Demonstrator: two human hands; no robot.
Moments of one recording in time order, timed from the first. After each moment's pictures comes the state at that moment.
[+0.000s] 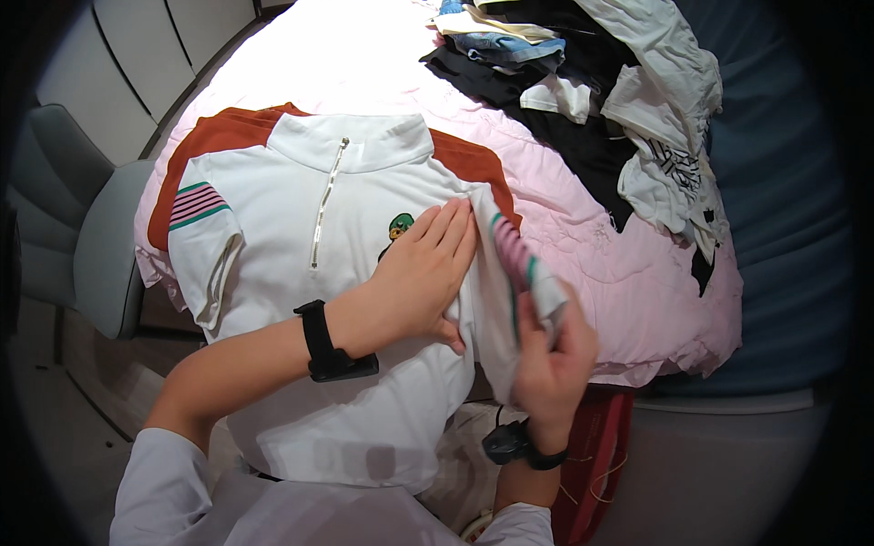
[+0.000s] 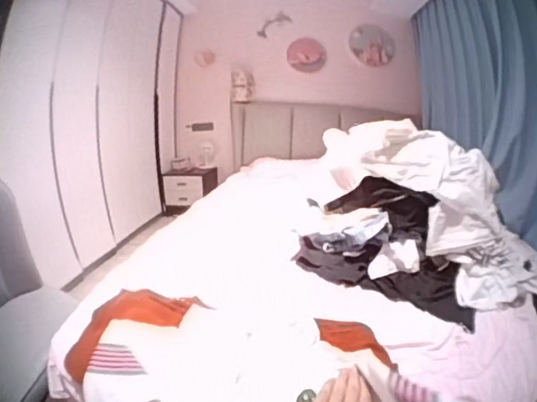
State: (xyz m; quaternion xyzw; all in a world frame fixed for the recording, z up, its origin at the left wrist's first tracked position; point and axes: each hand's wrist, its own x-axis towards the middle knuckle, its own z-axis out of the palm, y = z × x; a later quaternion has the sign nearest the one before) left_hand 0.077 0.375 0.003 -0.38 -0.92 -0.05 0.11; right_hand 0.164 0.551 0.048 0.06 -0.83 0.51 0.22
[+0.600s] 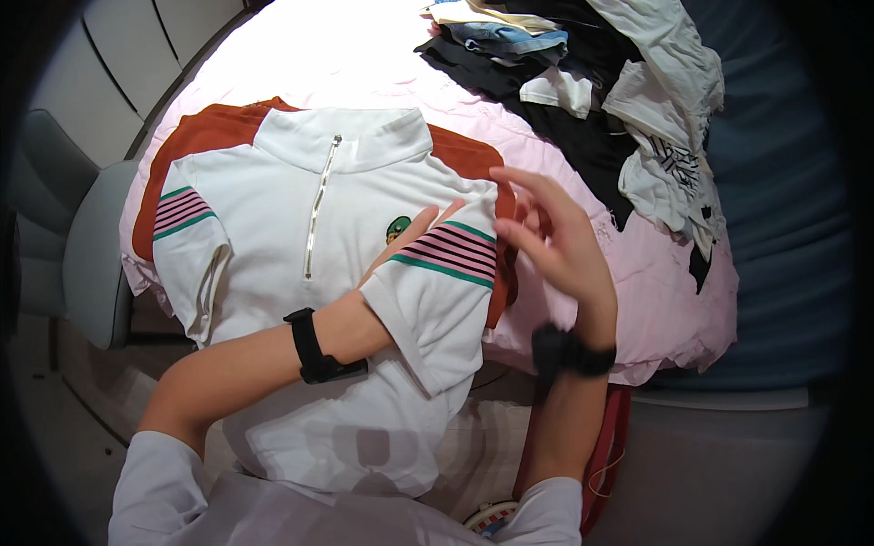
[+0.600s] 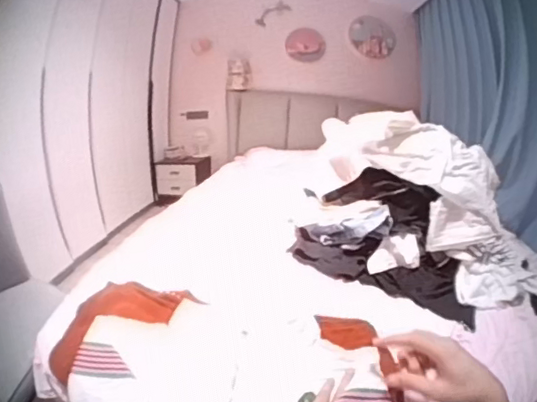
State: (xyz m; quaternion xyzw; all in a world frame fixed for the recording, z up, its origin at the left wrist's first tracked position) left_hand 0.058 0.384 -0.047 -0.13 -0.05 -0.92 -0.36; right_hand 0.032 0.585 0.054 0.23 -0.87 0.43 0.01
